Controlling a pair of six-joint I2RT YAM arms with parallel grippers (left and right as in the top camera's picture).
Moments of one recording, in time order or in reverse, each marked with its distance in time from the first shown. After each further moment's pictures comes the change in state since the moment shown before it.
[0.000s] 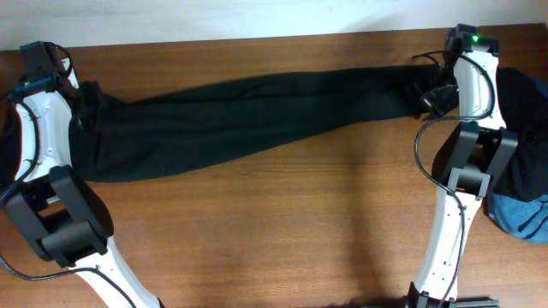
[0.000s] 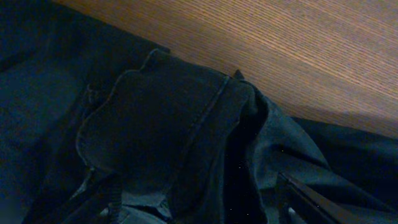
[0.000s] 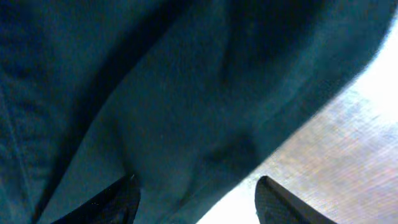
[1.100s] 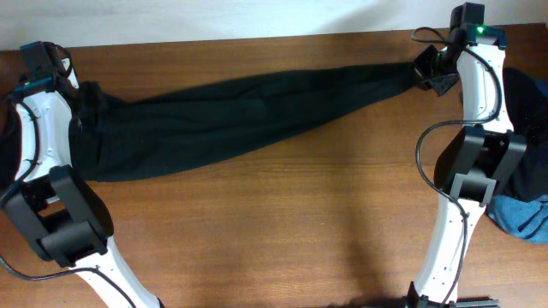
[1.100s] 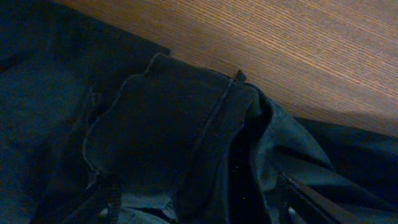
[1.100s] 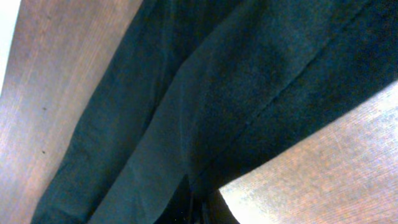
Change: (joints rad) left arm 0.000 0.000 0.000 0.000 0.000 0.000; right arm 0.025 -0.141 -0.059 0.185 -0.080 -0.039
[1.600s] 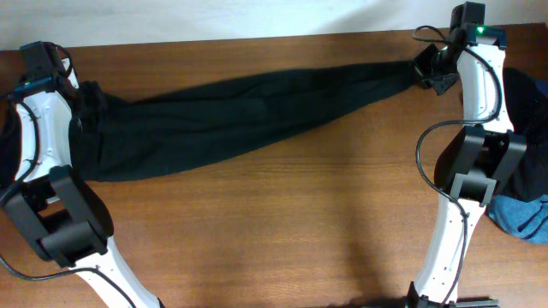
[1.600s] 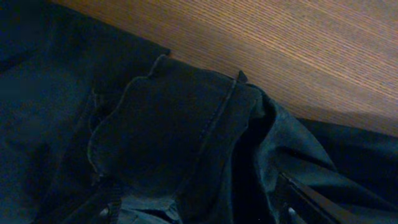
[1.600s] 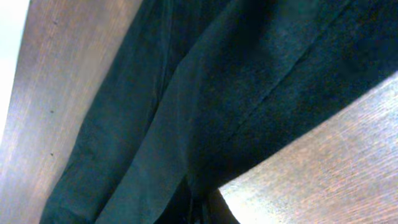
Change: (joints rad) left arm 0.000 0.000 0.000 0.000 0.000 0.000; right arm 0.000 0.000 0.000 -0.007 -0.016 0.024
